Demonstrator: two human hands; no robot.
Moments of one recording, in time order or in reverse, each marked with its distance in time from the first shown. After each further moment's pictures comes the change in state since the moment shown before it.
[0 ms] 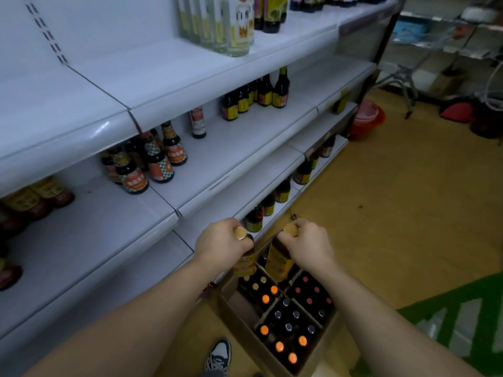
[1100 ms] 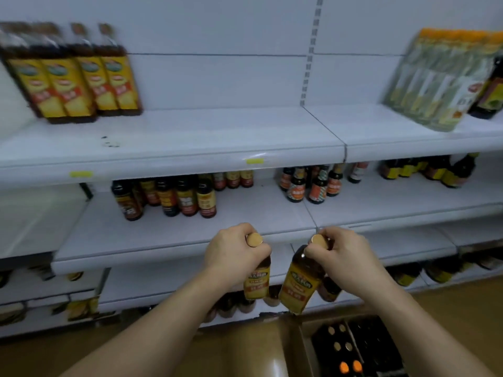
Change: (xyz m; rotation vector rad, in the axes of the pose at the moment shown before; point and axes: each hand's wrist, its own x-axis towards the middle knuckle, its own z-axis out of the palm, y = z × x) left_hand -0.234 -0.100 -0.180 -0.102 0.573 -0.405; right_hand -0.163 -0.210 0.028 -0.033 -0.362 -0.643
